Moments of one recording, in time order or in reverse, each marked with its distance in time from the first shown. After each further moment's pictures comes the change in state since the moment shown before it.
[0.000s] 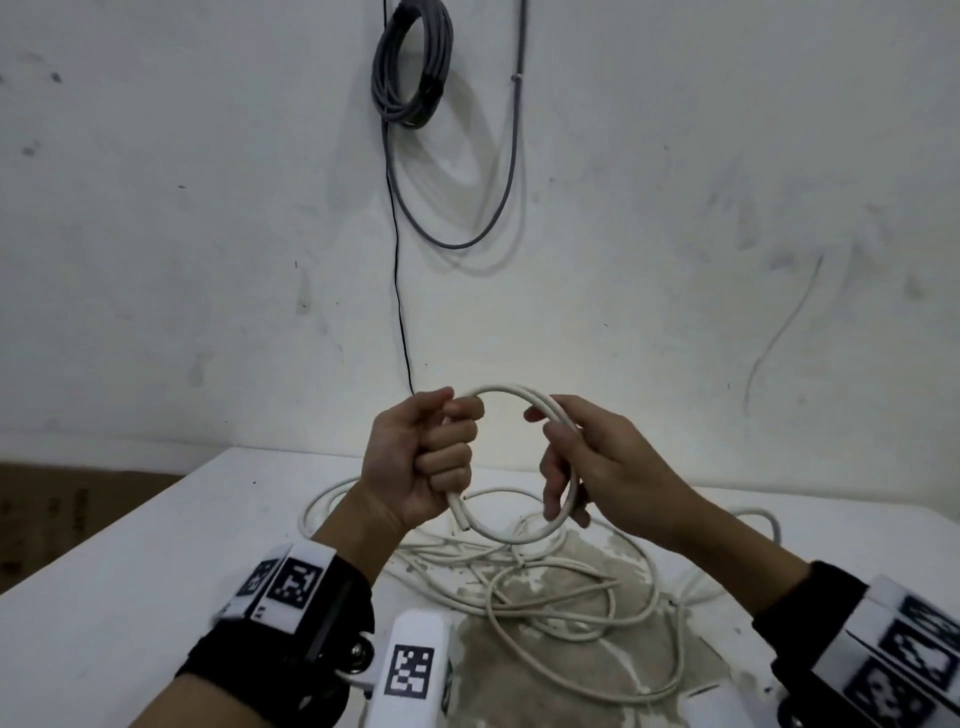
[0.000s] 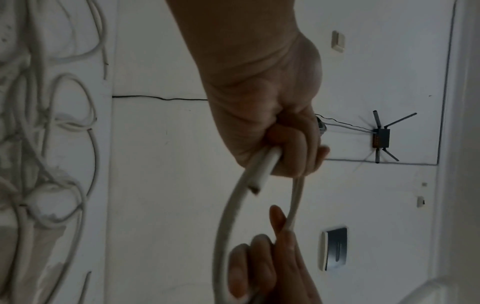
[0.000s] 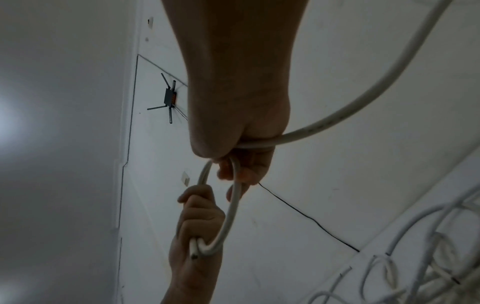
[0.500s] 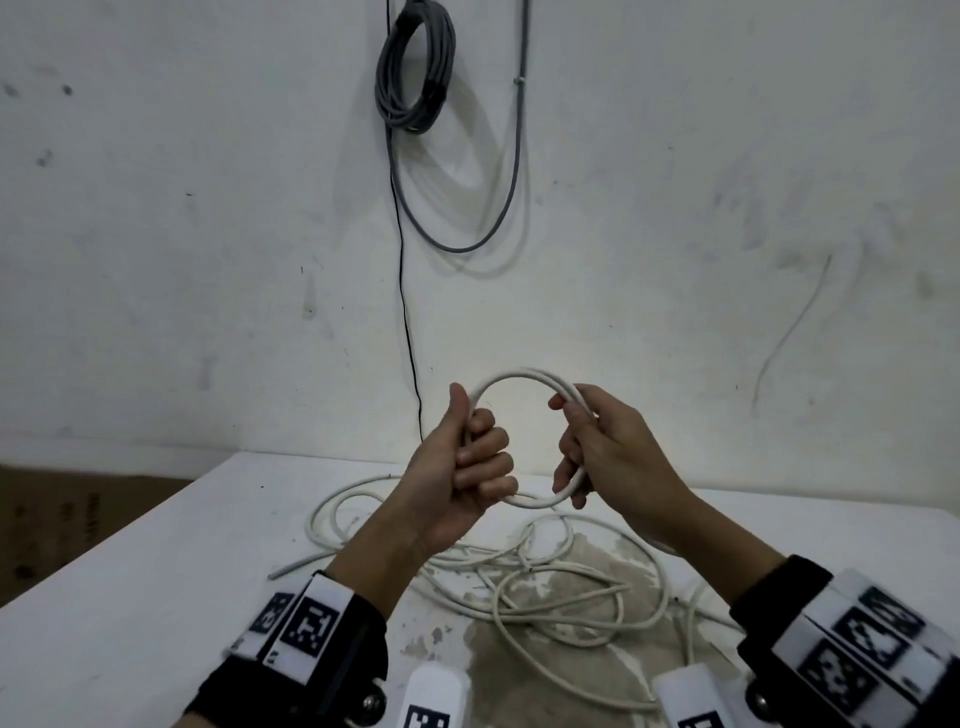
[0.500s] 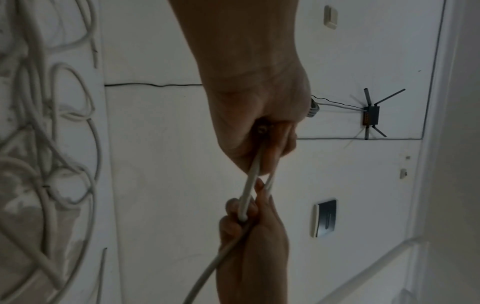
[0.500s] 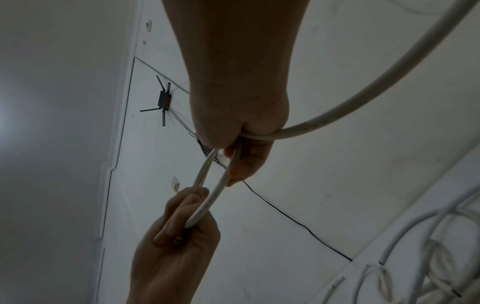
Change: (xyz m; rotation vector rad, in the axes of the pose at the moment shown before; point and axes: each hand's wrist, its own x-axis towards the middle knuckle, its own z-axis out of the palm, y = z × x) left_hand 0.017 -0.022 0.014 0.069 0.303 0.241; right_hand 0.014 0.007 0.003 0.064 0.217 0.088
